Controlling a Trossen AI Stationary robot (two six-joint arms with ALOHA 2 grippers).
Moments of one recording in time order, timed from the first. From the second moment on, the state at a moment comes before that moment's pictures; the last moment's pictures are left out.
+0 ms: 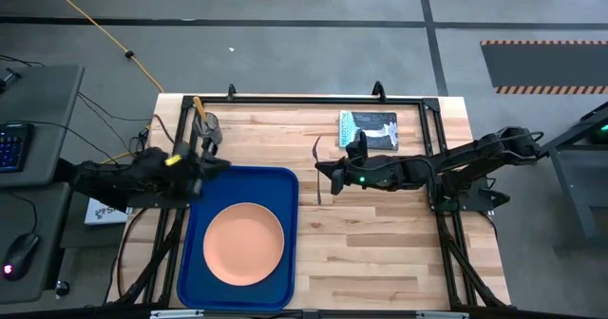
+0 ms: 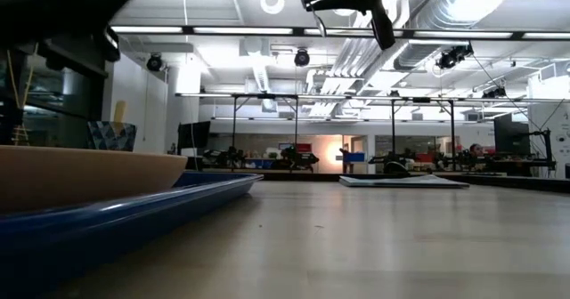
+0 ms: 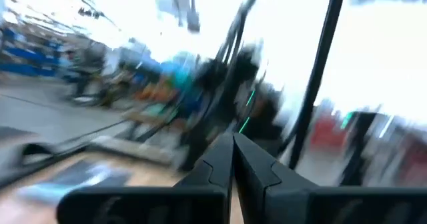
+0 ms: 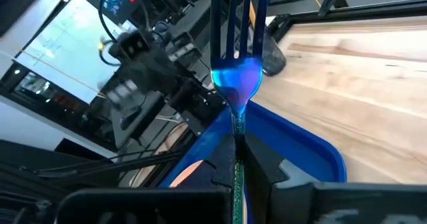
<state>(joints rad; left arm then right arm) -0.01 0.01 0.01 0.37 -0.04 -0.31 0.19 1.37 0.89 0.24 0.46 0.88</state>
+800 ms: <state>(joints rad) -0.02 0.61 0.49 0.23 -0.15 -0.54 0.11 1.37 0.89 0.47 0.46 0.83</state>
